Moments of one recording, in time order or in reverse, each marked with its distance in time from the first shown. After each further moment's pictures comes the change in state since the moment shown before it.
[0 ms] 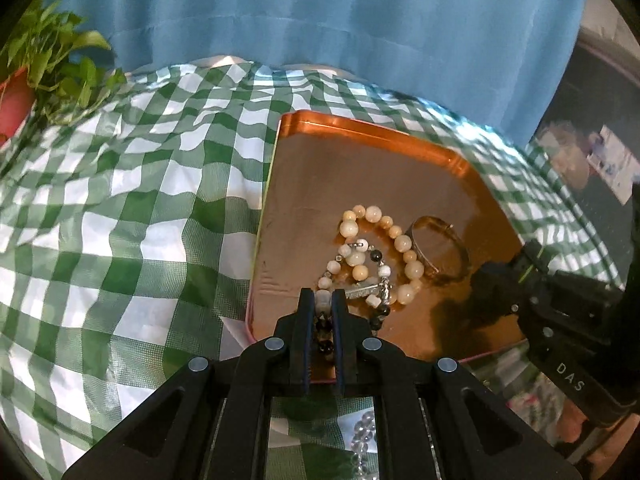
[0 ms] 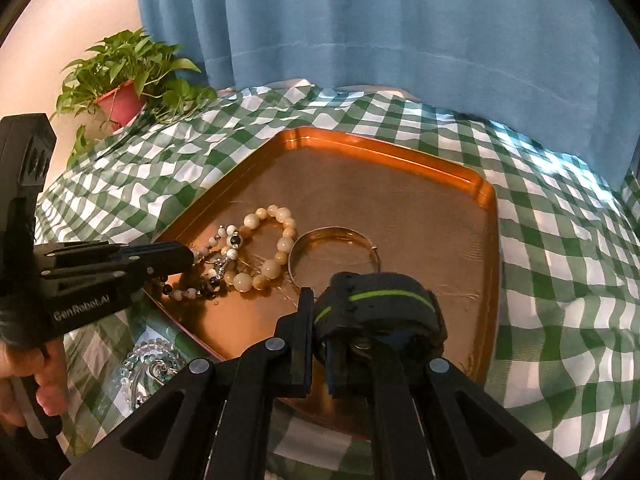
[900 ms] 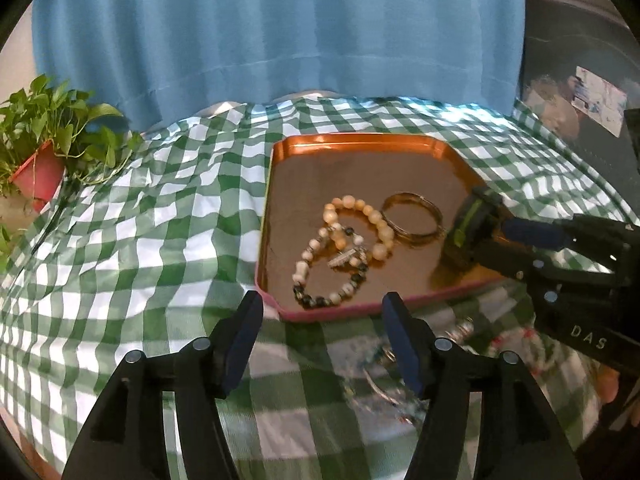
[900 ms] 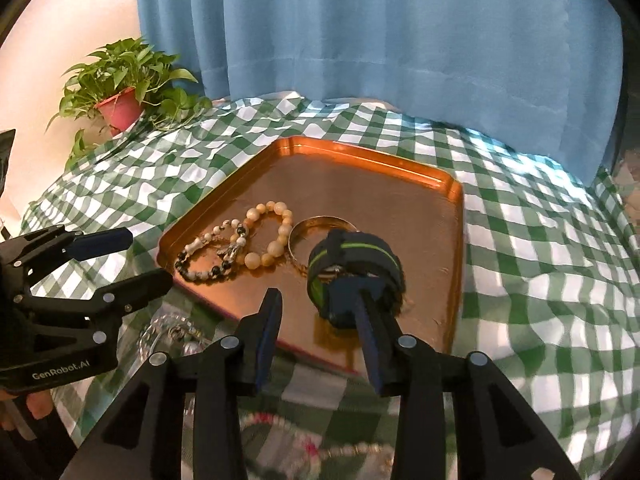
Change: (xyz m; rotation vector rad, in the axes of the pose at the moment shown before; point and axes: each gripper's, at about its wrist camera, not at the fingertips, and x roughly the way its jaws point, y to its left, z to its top) left arm -0.058 -0.037 -0.034 0.180 -0.071 0.133; right arm -0.047 0.005 -0.020 0.010 -0.048 -0.067
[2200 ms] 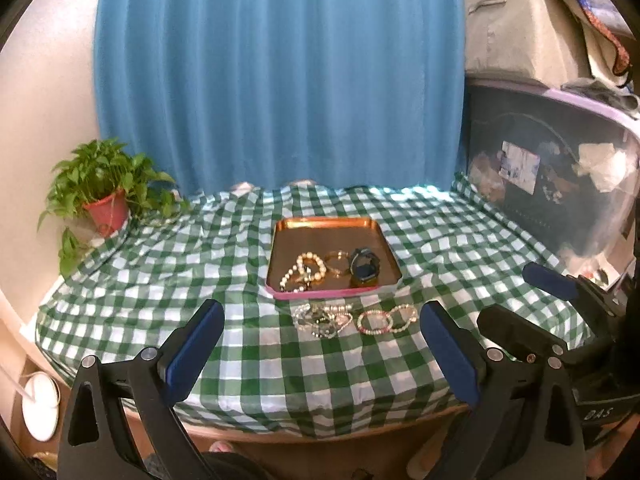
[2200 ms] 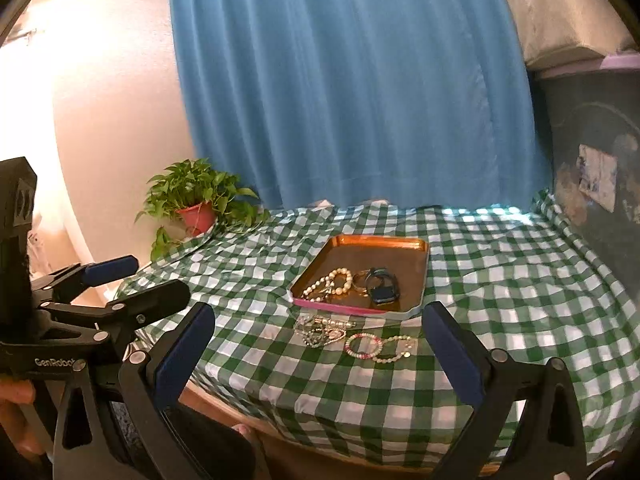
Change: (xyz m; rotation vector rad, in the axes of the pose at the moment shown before) left arm -0.262 -0.051 -0.042 -0.039 -0.230 0.009; right arm -0.265 0.049 -0.071 0.144 -0.331 0.101
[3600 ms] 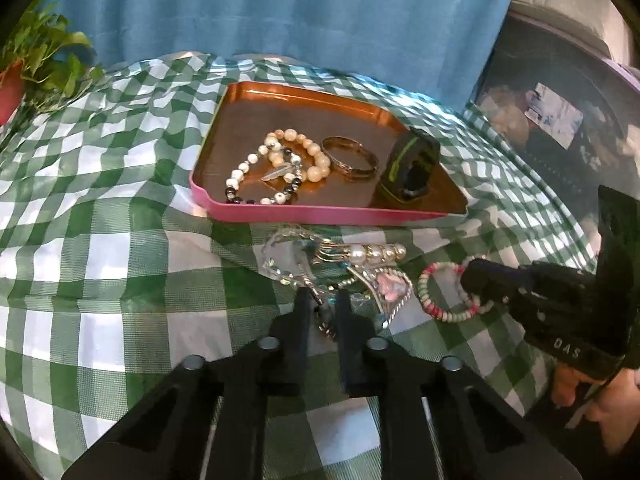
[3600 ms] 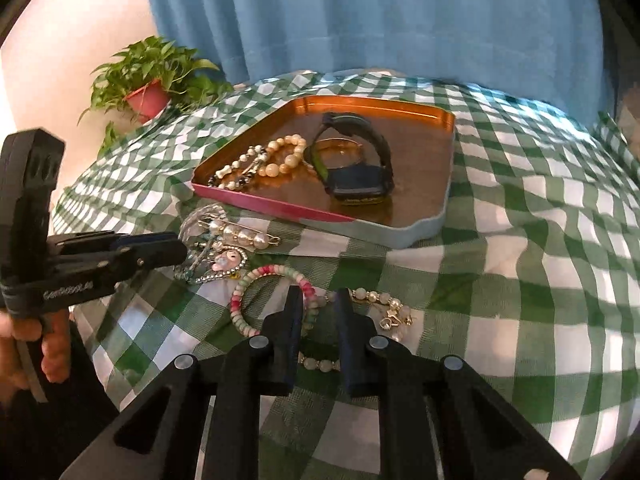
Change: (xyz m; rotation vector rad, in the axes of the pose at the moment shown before) left arm 0.257 0.051 -0.068 -0.121 0.290 -0.263; right arm 0.219 -0.088 -0.075 -0.074 0.372 0.015
